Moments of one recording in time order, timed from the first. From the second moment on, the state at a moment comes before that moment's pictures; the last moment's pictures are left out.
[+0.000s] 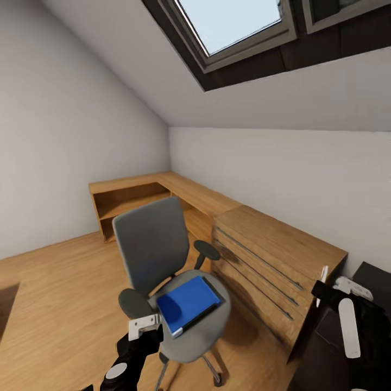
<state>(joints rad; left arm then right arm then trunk) -0.35 0.35 -1.06 -1.53 1.07 0.03 1.04 -0.40 -0.02 -0.51 -1.46 -0.22 0.84 -0.17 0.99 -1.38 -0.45</state>
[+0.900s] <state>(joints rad) -0.35 0.35 -1.06 -1.53 1.07 0.03 1.03 -0.40 -0.03 -0.45 -1.36 0.03 0.85 -0.19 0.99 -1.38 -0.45</state>
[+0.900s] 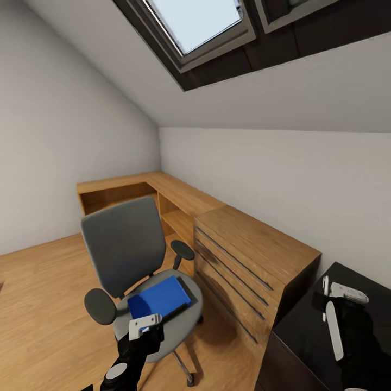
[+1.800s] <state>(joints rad) -0.35 0.35 -1.06 -1.56 1.07 0.02 1.03 -0.40 -0.06 -0.40 -1.22 0.04 0.85 -0.18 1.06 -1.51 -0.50</state>
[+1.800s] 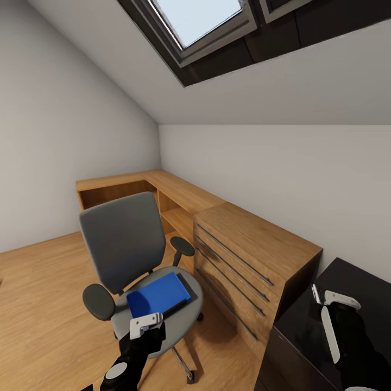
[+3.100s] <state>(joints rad) -0.35 0.35 -1.07 -1.56 1.07 0.03 1.03 -0.40 0.09 -0.36 -1.47 0.03 0.83 -0.17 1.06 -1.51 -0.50</state>
